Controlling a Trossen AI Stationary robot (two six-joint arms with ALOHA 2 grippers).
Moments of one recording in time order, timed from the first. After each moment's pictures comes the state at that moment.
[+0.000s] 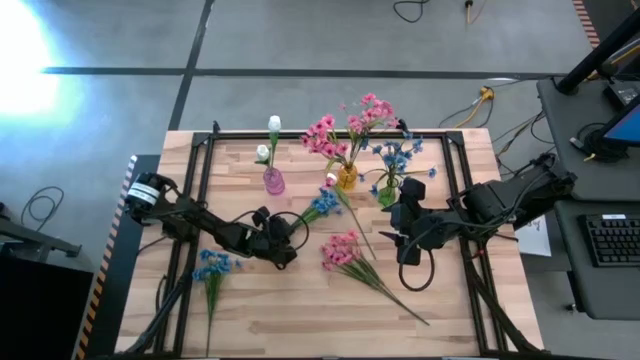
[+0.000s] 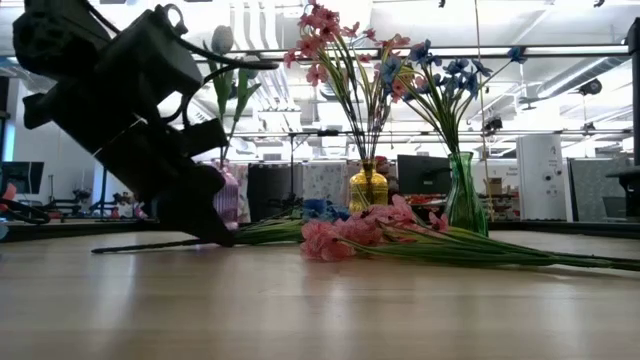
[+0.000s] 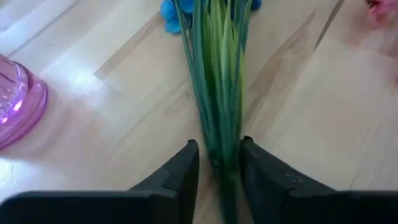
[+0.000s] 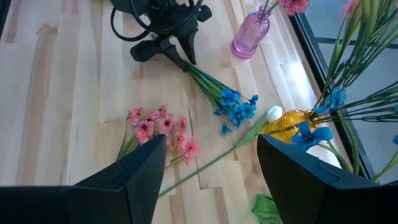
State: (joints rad) left arm -0.29 1.70 0.58 0.10 -0.69 -0.68; right arm 0.43 1.32 1.45 -1.03 0.50 0.31
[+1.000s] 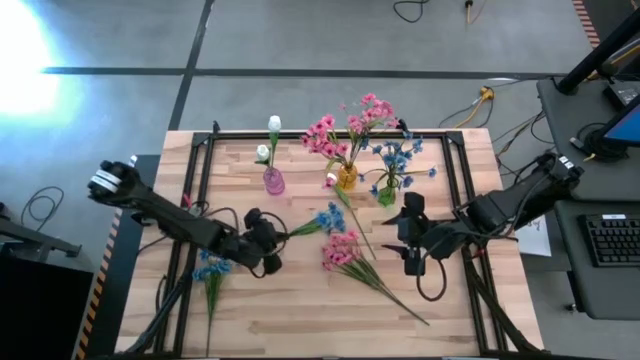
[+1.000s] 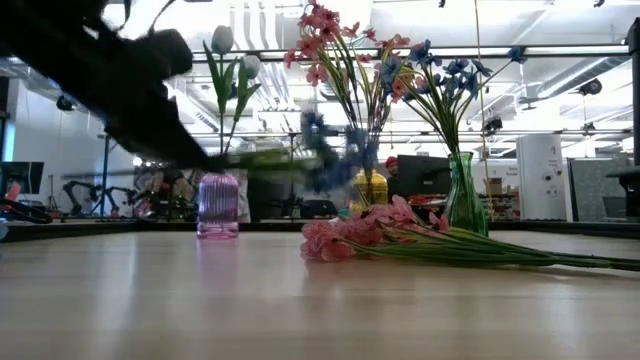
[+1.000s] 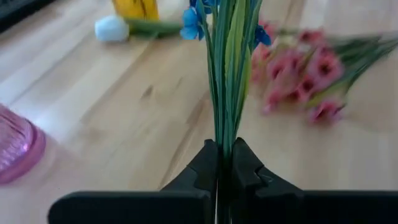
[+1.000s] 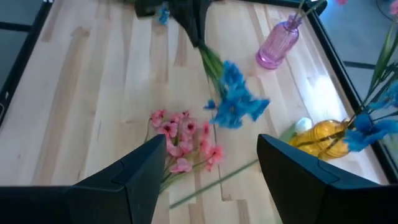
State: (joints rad) left arm -0.43 1.34 0.56 -0.03 -0.67 -0.62; right arm 0.50 1.21 1.18 -0.78 0.50 0.28
